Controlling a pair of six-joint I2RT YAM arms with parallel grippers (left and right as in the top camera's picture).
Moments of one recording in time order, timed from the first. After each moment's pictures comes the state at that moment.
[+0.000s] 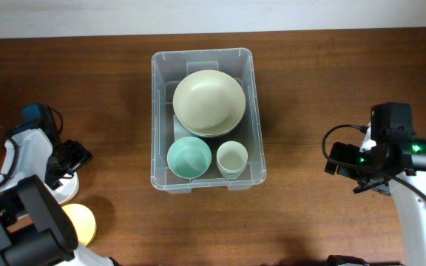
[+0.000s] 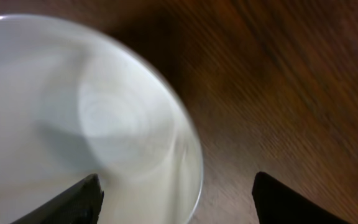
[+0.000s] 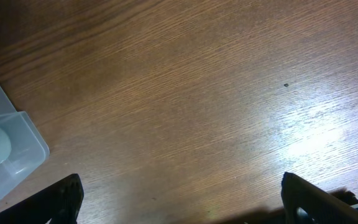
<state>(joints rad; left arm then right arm) 0.41 1.81 1.19 -0.91 -0.12 -0.39 -0.14 1.23 1.15 -1.28 0.00 0.28</state>
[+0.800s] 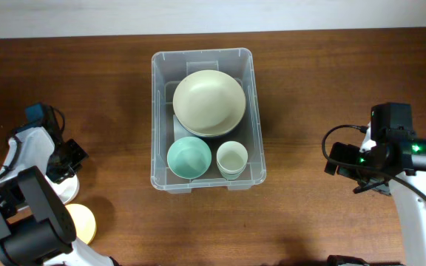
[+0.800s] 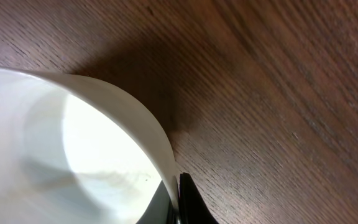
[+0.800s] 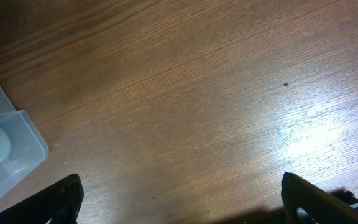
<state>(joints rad) 0.41 1.86 1.19 -0.86 -0.12 -0.36 -0.14 1.23 1.15 -1.28 0.00 0.27</state>
